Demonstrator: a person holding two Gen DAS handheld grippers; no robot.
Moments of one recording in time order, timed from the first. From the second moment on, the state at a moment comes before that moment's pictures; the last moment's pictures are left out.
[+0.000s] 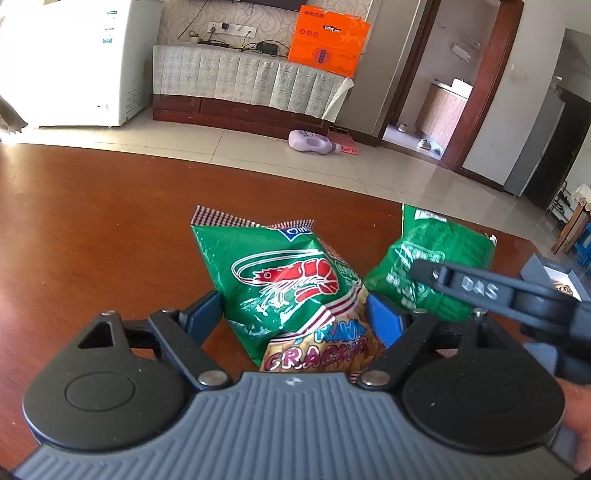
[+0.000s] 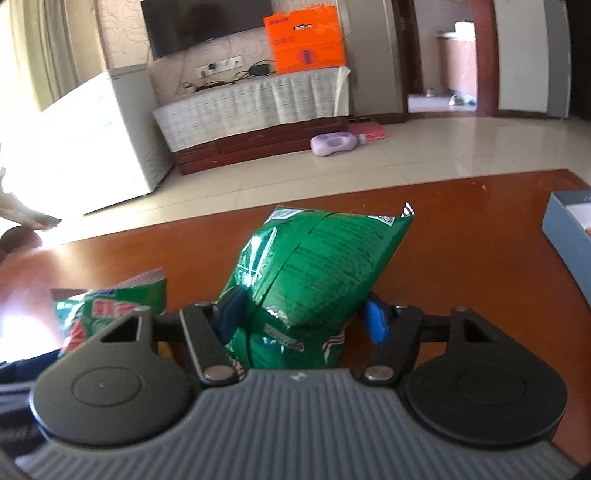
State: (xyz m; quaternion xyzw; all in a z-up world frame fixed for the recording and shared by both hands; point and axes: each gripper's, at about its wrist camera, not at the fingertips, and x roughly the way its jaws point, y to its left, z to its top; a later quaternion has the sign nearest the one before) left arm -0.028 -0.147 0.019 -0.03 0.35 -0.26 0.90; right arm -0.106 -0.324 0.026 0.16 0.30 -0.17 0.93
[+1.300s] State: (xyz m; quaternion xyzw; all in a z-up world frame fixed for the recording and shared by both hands) left arm -0.154 -0.194 0.070 0.00 0.31 -0.29 0.91; right arm -0.287 -0.306 0.101 0.10 0.28 -0.11 0.95
